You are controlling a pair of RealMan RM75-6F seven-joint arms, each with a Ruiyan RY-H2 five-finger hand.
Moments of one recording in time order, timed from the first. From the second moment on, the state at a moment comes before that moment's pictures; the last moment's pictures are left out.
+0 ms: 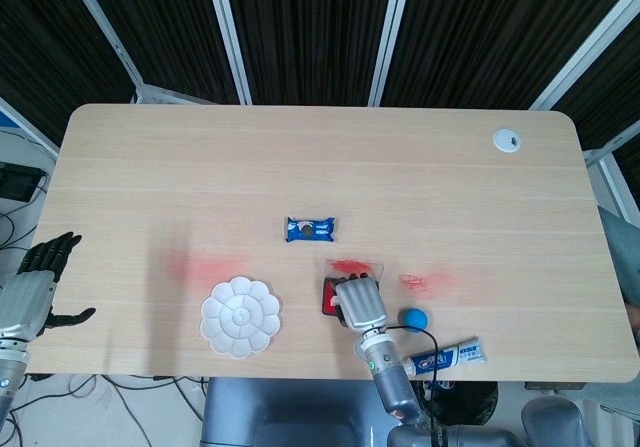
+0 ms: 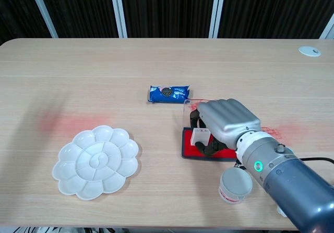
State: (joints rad) left arm -0.19 -1.07 -0.05 -1.74 1.34 1.28 0.01; right arm 0.58 -2.01 0.14 -1.42 -1.02 1.22 -0.80
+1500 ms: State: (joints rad) left arm -0.18 -1.07 -0.04 -1.74 1.35 1.30 0.02; right arm 0.48 -1.64 0.09 -1.72 -1.18 1.34 -0.76
